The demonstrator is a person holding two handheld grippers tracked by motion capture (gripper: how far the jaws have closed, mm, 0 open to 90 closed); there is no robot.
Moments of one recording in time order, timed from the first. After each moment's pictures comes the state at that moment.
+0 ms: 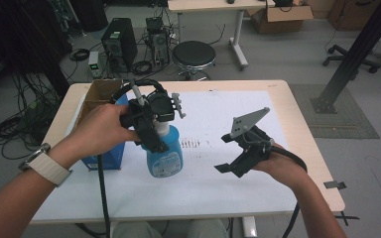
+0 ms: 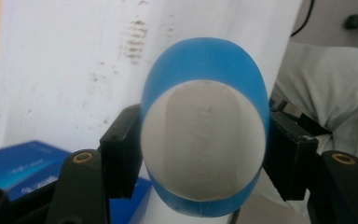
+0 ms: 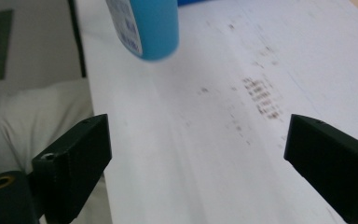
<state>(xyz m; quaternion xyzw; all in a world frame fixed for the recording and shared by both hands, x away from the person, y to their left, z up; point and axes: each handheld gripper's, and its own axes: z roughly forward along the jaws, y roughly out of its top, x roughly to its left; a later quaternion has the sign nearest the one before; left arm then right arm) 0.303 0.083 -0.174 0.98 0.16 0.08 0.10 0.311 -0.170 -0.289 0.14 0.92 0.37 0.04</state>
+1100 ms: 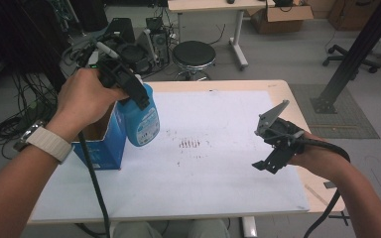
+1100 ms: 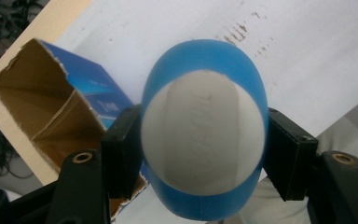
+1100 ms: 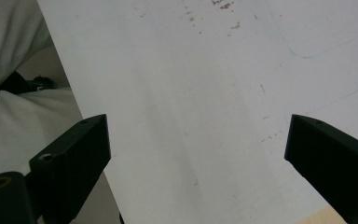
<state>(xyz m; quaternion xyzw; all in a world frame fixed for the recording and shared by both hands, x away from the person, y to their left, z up) 0.349 0.124 -0.119 0.89 0.42 0.13 0.10 0.311 -0.223 -0.262 0.17 0.96 0.20 0.08</state>
